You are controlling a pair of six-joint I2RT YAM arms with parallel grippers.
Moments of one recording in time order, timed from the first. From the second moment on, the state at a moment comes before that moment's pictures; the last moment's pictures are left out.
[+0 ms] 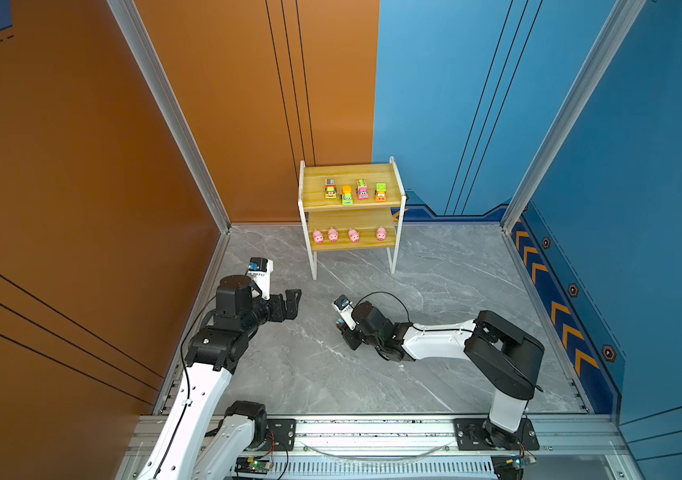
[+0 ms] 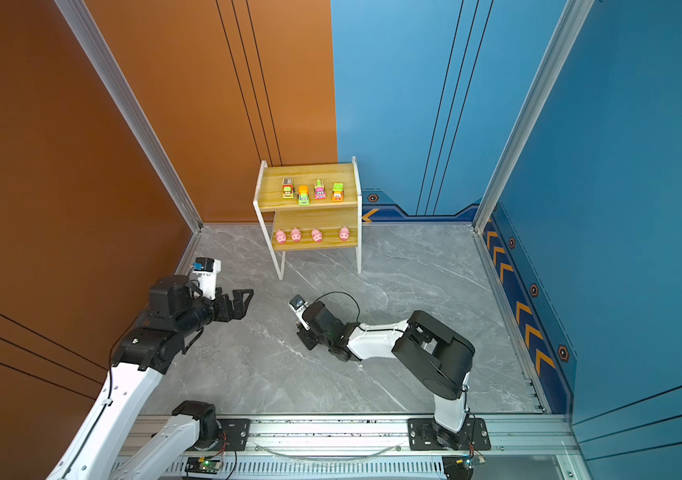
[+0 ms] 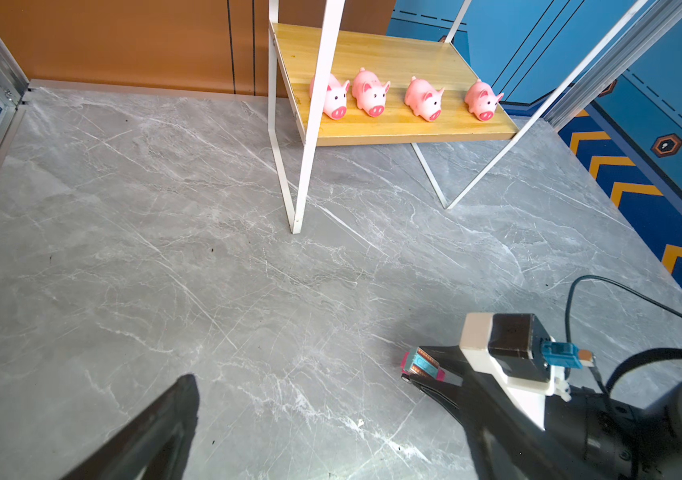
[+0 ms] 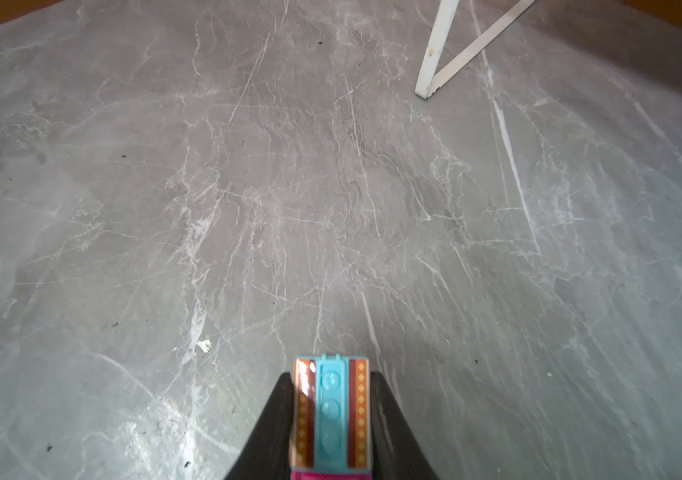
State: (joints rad) left arm -0.12 0.80 0.86 -0.60 0.18 -0.17; right arm 0.99 1.82 0.95 0.24 0.12 0.09
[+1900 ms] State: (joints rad) left arm -0.14 0.85 0.86 -0.58 0.21 -0.20; right arm 0.89 2.34 2.56 -0.10 0.55 0.08
